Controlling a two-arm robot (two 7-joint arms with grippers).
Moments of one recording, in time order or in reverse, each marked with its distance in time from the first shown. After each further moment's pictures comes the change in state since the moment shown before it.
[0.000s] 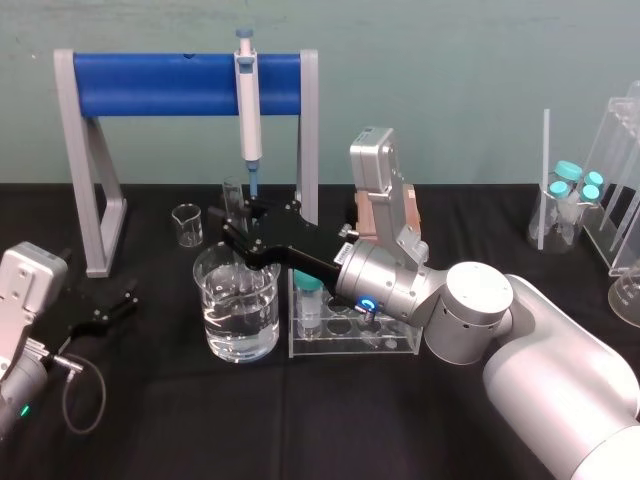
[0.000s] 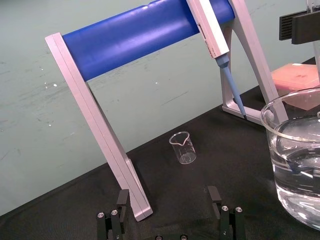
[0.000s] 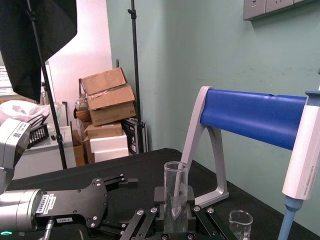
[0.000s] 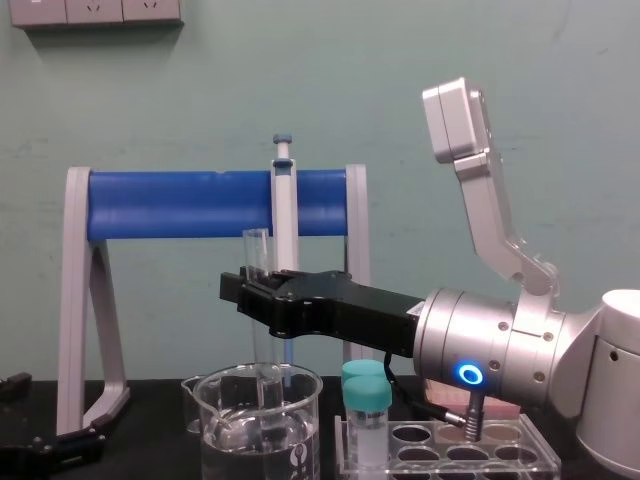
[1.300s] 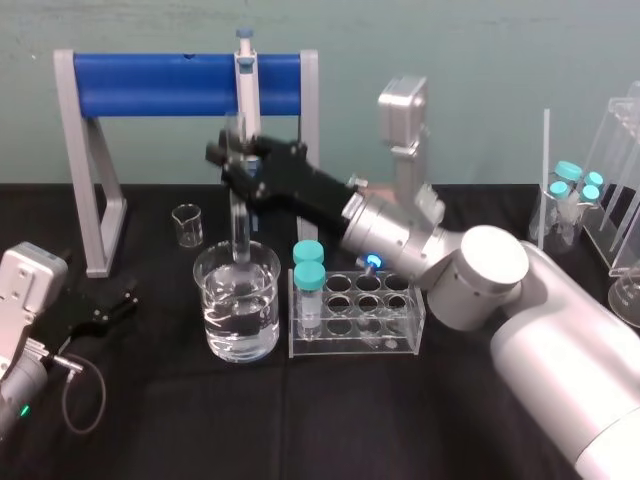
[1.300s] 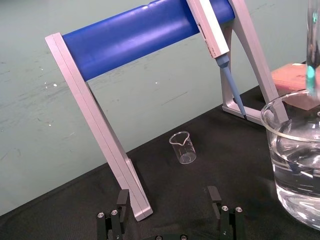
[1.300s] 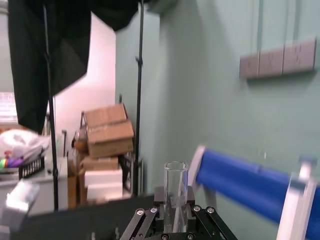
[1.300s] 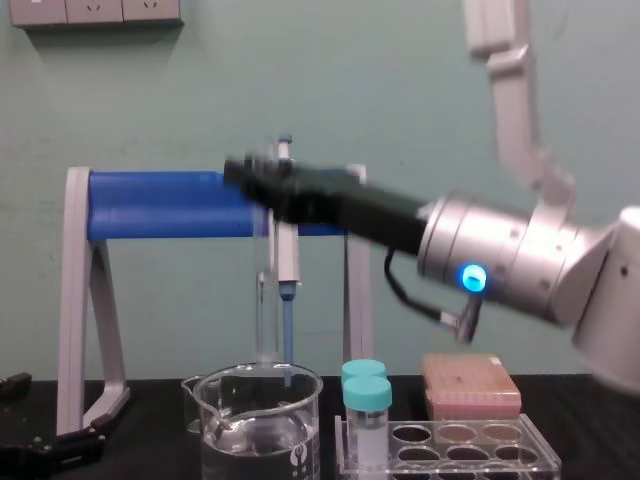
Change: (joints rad) left arm 0.000 0.000 0.000 0.000 0.000 0.000 0.000; right arm 0.019 0.006 0.039 -0.087 0.033 -0.049 0.008
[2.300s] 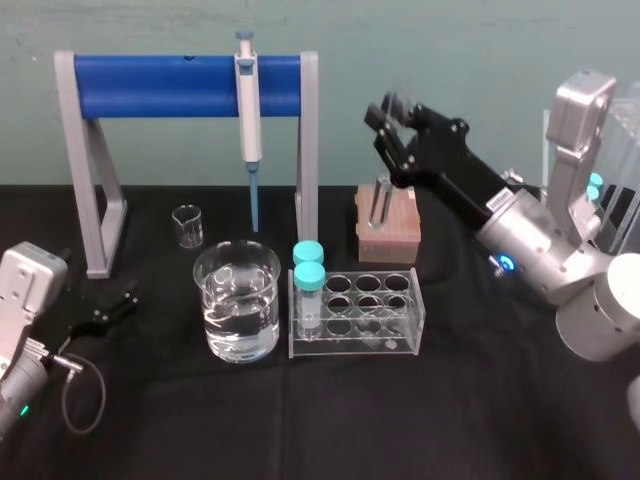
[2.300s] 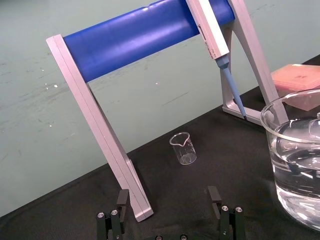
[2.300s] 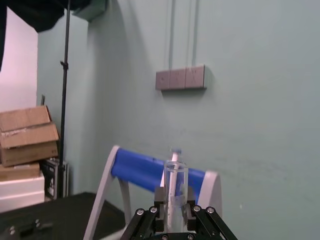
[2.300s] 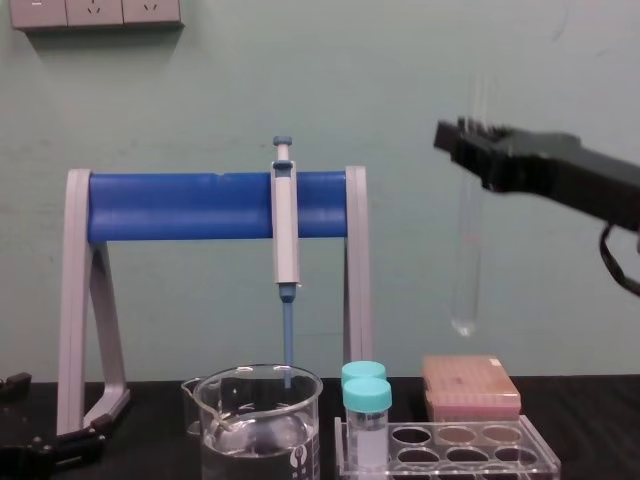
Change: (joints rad) left arm 0.000 0.000 0.000 0.000 0.000 0.000 0.000; right arm -0.231 0.209 0.191 -0.351 -0.032 0.035 -0.224
